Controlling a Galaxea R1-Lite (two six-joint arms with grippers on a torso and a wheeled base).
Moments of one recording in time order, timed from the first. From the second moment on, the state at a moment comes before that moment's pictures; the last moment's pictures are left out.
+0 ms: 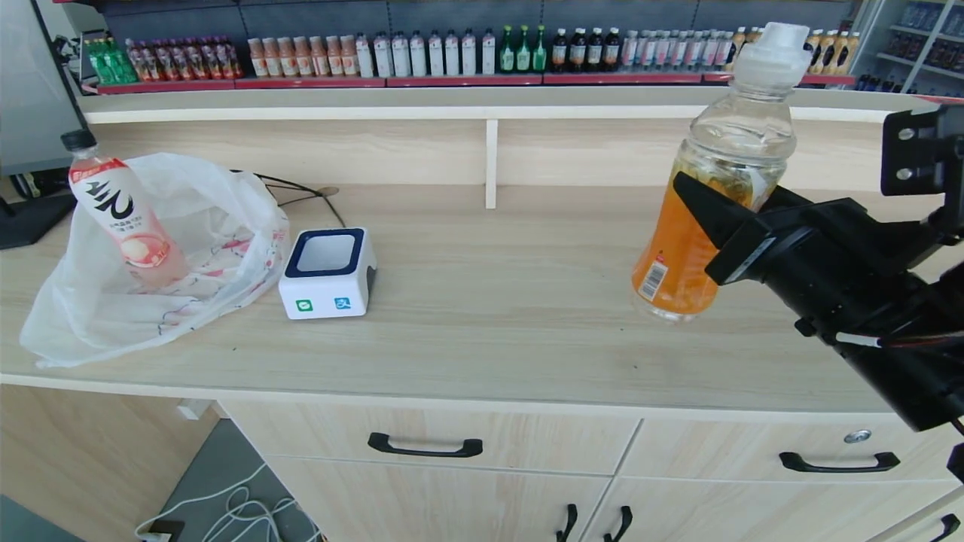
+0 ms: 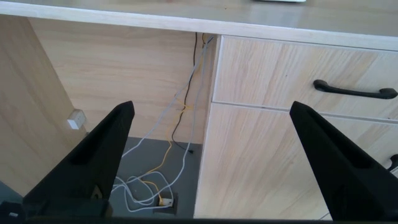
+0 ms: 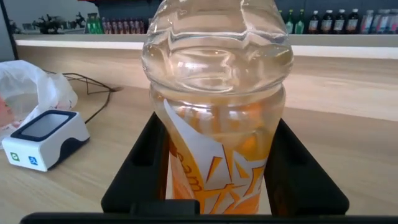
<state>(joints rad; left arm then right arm) 0.00 0.00 0.00 0.00 0.00 0.01 0.57 1.53 -0.61 -1.31 -0.18 -0.10</state>
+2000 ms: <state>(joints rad) 0.00 0.00 0.00 0.00 0.00 0.01 0.52 1.50 -0.56 -1.34 -0.17 -0.08</state>
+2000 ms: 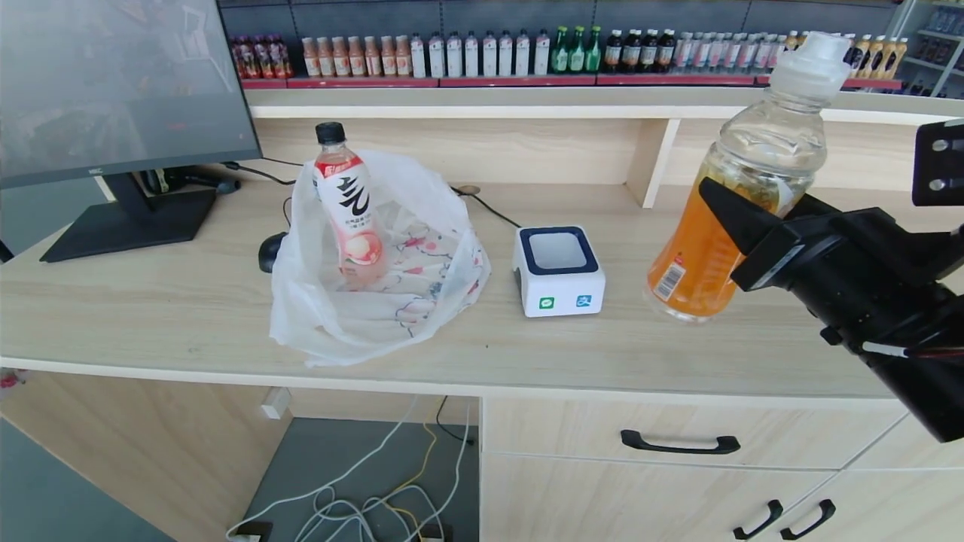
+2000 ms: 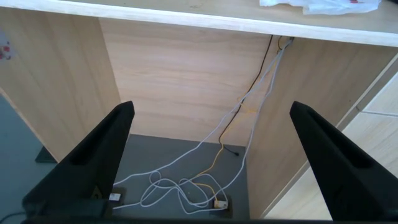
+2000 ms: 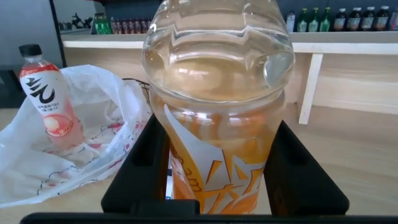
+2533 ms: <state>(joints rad) 0.00 0.00 0.00 0.00 0.00 0.01 0.55 1.57 -0.75 -1.30 -0.09 -0.36</state>
